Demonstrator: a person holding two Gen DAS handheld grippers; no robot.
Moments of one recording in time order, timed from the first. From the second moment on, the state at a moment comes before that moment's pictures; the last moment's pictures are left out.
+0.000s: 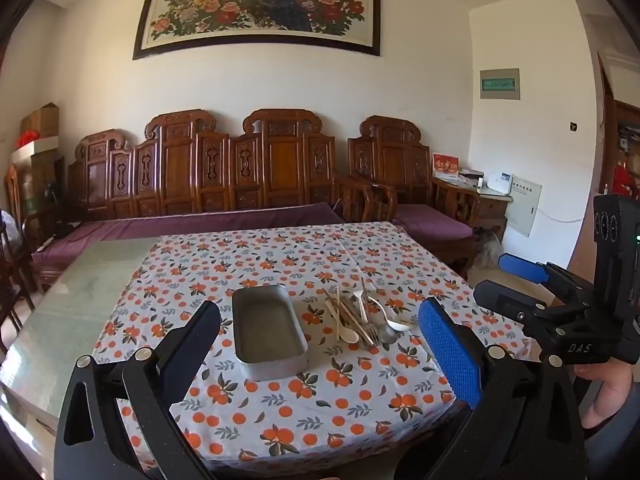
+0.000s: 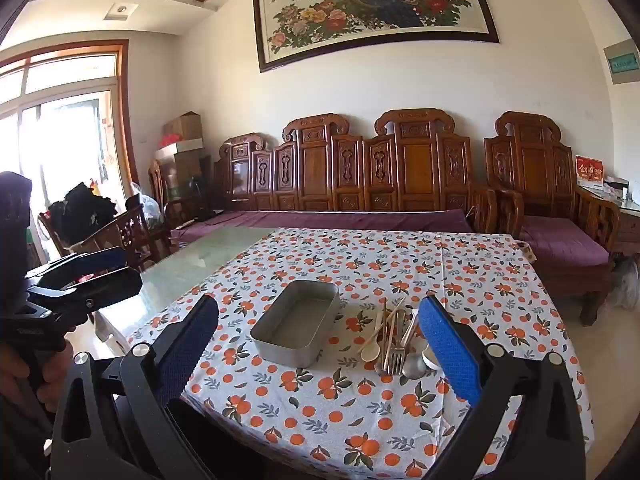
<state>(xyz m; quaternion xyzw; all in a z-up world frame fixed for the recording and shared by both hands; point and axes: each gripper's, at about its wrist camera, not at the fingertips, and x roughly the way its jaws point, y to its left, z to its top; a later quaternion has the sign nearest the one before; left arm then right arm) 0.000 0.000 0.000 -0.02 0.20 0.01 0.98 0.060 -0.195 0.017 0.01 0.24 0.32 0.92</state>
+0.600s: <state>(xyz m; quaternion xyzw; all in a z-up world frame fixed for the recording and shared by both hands) -0.001 -0.001 0.004 -0.02 0.20 0.01 0.98 0.060 -0.197 0.017 0.02 0.24 0.32 0.92</state>
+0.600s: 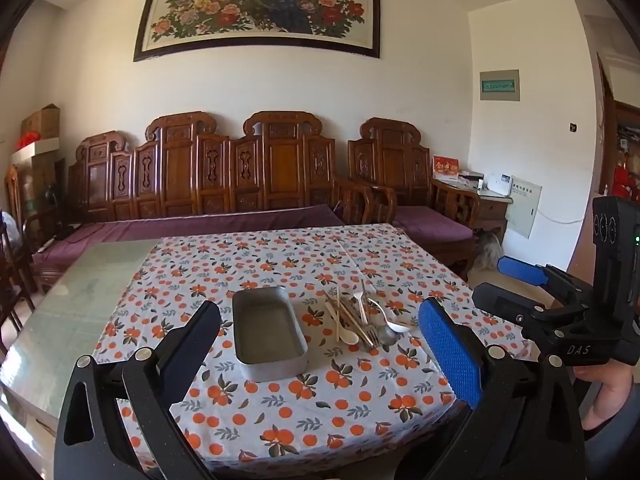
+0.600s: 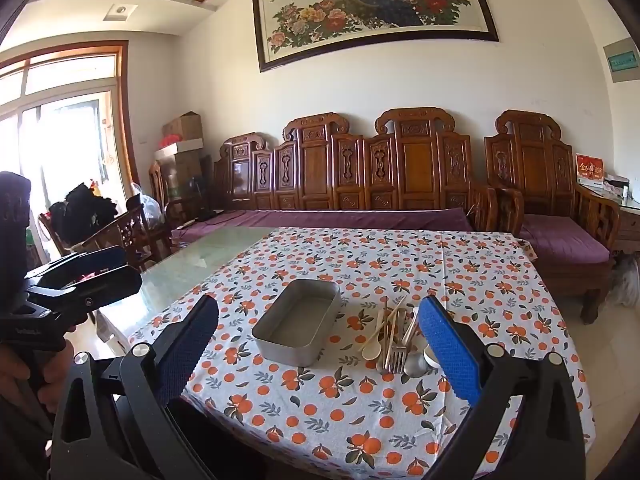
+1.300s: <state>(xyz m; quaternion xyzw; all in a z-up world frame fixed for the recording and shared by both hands) -0.002 -0.003 0.004 -0.02 0.20 0.00 0.98 0.058 -0.196 0.018 0.02 0.24 0.32 0.92</state>
